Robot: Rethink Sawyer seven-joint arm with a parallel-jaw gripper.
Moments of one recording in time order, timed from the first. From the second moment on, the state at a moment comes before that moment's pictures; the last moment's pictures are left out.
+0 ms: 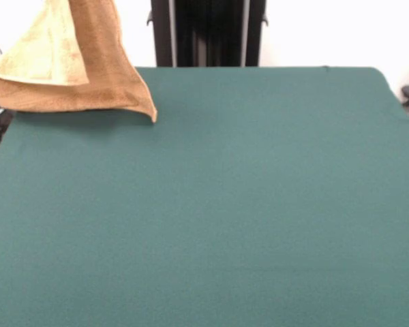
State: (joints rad) arm -0.60 -1.27 -0.13 2.07 -0.18 0.68 2.26
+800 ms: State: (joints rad) arm -0.63 -1.27 -0.13 2.07 -0.24 0.69 2.26
